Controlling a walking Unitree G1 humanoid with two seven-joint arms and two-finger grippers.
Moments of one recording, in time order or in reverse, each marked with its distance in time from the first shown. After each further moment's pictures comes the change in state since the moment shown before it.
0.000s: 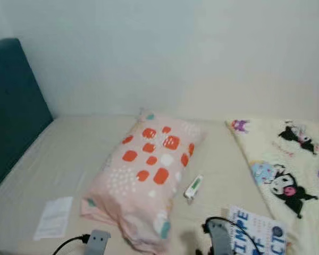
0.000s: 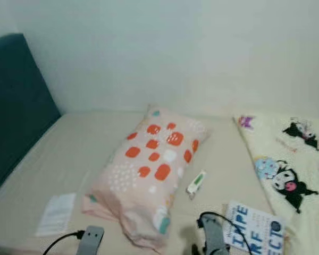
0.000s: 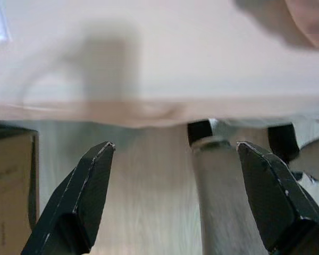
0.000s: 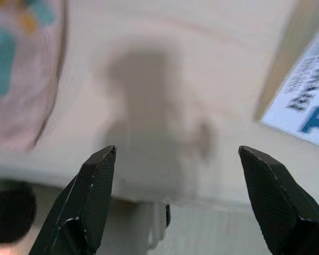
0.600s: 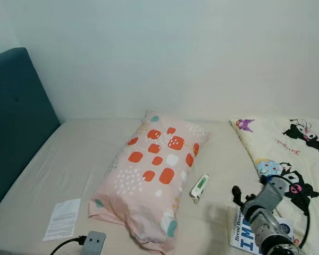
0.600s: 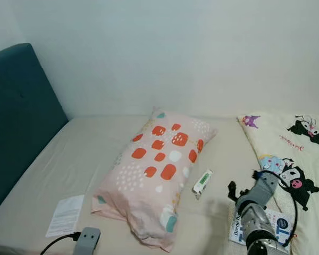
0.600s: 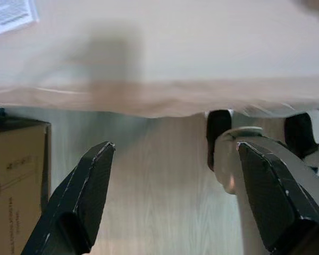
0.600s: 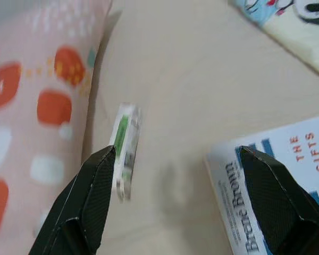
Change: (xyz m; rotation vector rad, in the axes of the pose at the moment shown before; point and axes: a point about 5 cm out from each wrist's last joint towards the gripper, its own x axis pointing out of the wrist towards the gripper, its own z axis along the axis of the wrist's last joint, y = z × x) left arm -0.004 0.018 -0.012 -0.029 0.019 0.035; right arm -0.019 -0.079 0.119 0.641 -0.480 -0.130
